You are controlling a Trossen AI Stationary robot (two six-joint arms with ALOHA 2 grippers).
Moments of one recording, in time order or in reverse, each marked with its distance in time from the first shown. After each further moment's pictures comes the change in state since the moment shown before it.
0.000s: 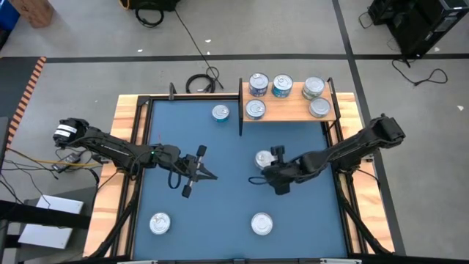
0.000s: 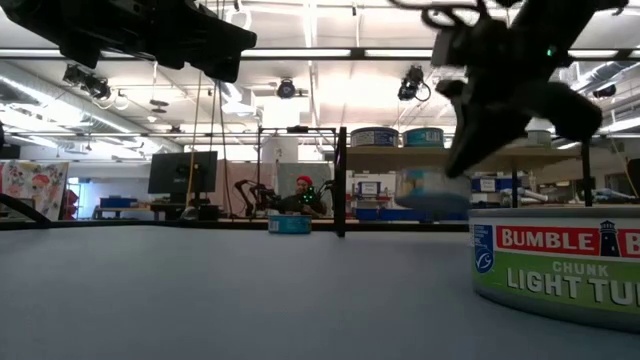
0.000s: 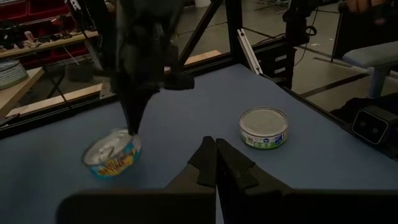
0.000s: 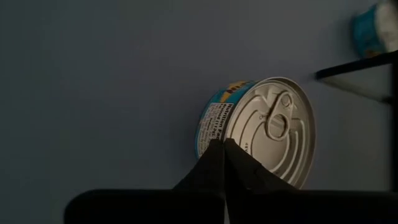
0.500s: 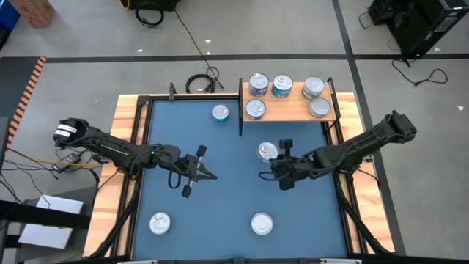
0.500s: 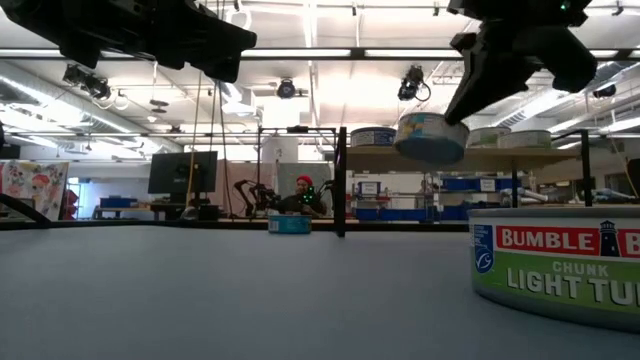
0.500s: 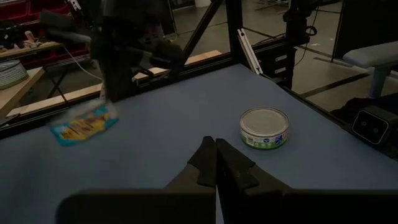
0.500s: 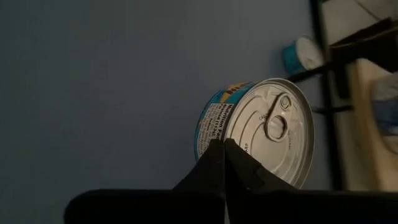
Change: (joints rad) left arm 0.000 0.000 0.000 0.000 -0.001 0.000; right arm 0.035 -0.174 0.013 -0.060 0.127 -0.011
